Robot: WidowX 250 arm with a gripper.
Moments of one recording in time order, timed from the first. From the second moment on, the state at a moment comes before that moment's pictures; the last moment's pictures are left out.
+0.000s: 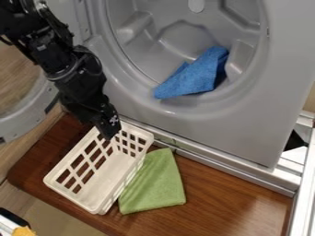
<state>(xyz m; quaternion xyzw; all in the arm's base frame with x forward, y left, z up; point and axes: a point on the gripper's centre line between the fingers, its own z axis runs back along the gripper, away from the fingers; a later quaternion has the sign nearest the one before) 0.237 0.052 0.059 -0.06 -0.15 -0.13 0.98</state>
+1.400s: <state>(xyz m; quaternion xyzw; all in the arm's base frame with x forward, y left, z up) 0.260 -0.067 -0.007 -0.13 -0.07 -0.32 0.94</state>
